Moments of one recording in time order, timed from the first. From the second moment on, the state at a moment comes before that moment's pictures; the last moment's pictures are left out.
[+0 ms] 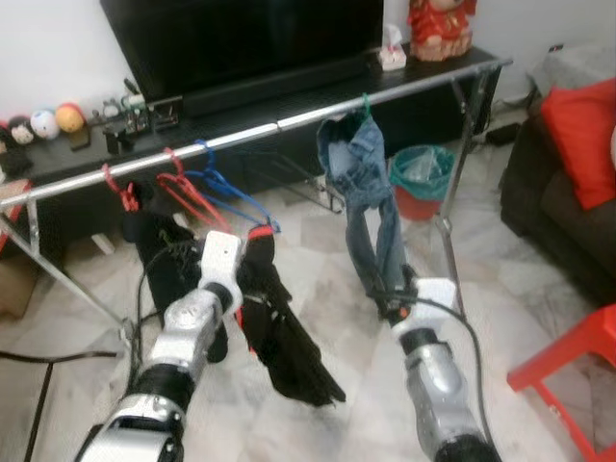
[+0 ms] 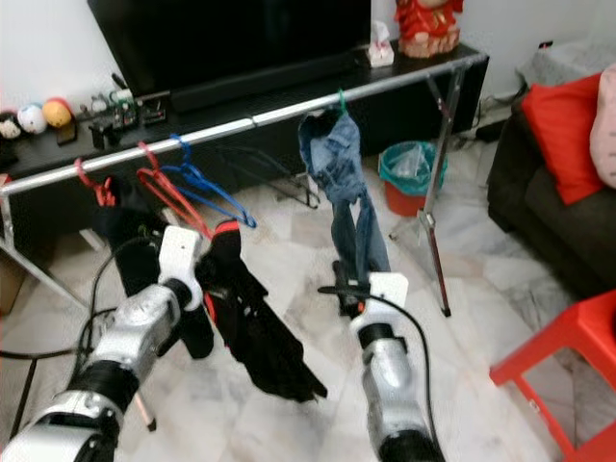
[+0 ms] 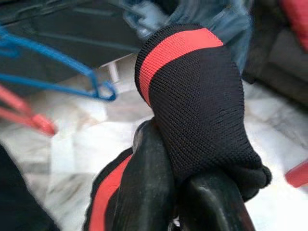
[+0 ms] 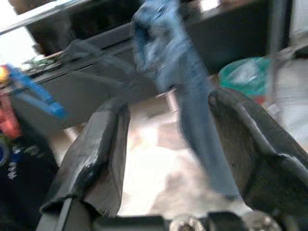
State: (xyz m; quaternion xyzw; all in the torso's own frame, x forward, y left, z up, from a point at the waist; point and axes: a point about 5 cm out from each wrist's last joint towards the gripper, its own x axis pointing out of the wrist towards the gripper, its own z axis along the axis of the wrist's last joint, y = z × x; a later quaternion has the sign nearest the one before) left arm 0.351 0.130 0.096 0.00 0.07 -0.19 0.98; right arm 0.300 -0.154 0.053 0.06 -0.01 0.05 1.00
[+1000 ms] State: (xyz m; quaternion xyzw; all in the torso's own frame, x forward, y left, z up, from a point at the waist) left arm 0.291 0.194 0.021 0.07 0.16 -0.17 0.97; right arm 0.299 -0.145 0.055 0.06 -0.02 0.06 1.00
